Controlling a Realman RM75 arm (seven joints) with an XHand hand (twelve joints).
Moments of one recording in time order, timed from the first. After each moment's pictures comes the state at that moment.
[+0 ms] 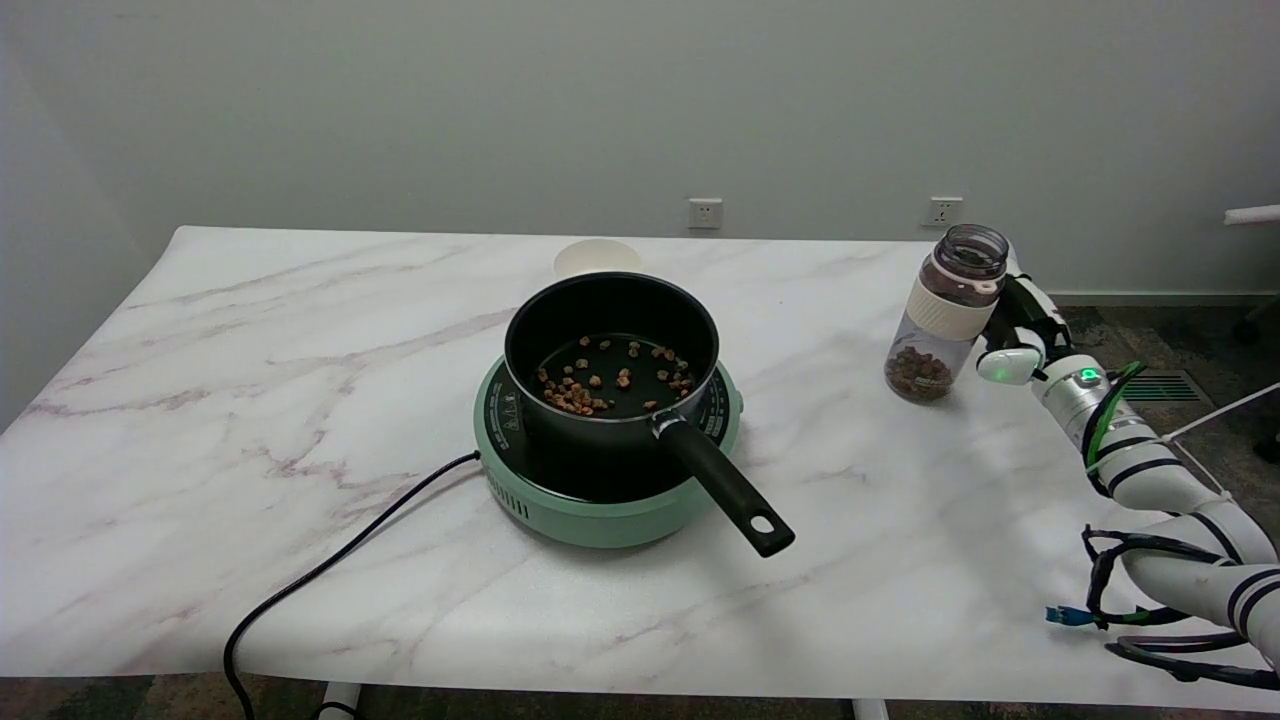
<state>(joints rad) 0.05 -0.88 -1.54 0.78 0.23 0.64 1.95</state>
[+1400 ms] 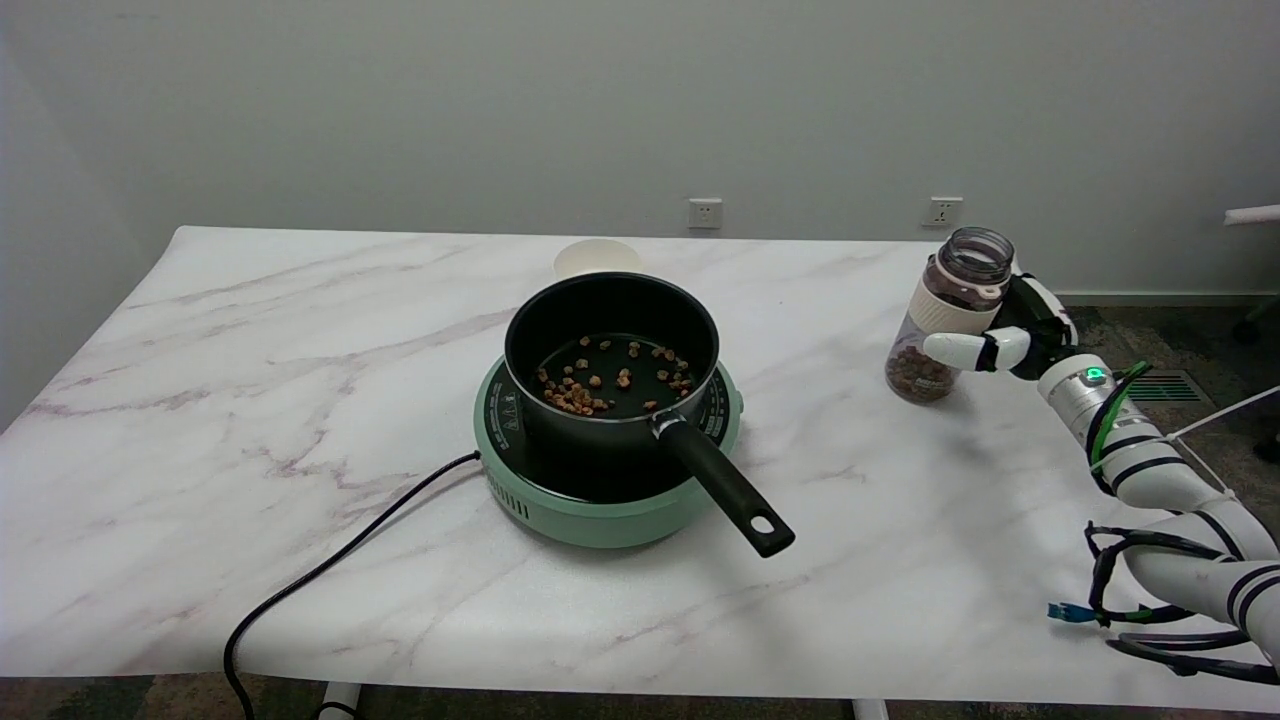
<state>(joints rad) 0.07 -0.88 -1.54 0.74 0.23 0.64 1.95</state>
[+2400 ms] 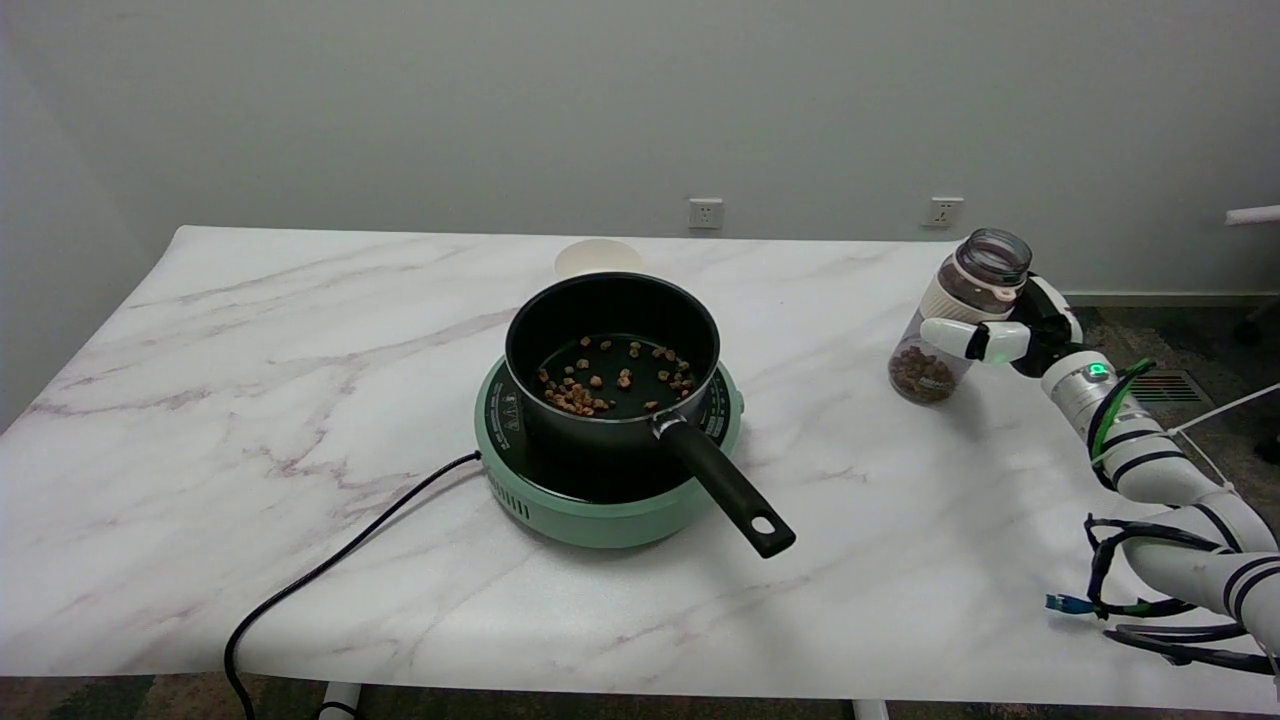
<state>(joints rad) 0.10 -0.87 -1.54 0.71 0.23 0.61 1.95</state>
